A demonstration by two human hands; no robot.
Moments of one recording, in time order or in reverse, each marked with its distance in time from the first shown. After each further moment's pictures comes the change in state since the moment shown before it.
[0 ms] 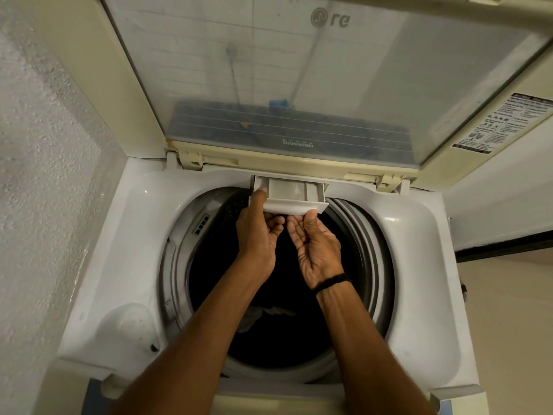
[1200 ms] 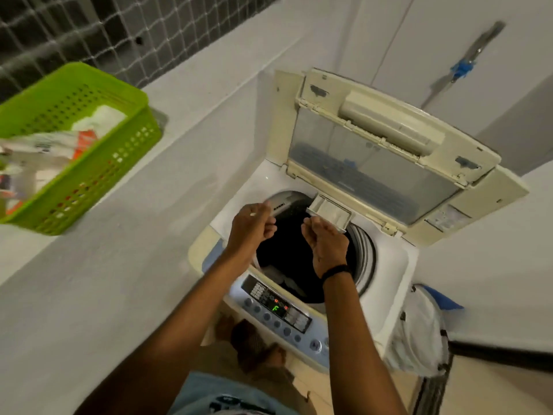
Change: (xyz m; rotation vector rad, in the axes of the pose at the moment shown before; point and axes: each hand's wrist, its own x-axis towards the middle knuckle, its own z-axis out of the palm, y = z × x) left_hand -0.272 0.121 -0.051 0.302 0.256 0.283; right_hand -0.200 -0.057 0.088 -0.535 -0.163 0.081
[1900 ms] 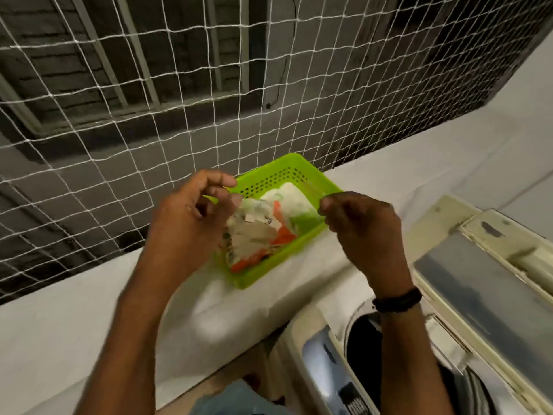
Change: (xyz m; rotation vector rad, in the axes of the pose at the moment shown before) left_hand -0.079 0.183 -0.322 0.417 0.501 0.697; right_hand -0.156 -0.030 0.316 -0.988 -0.691 -1.016
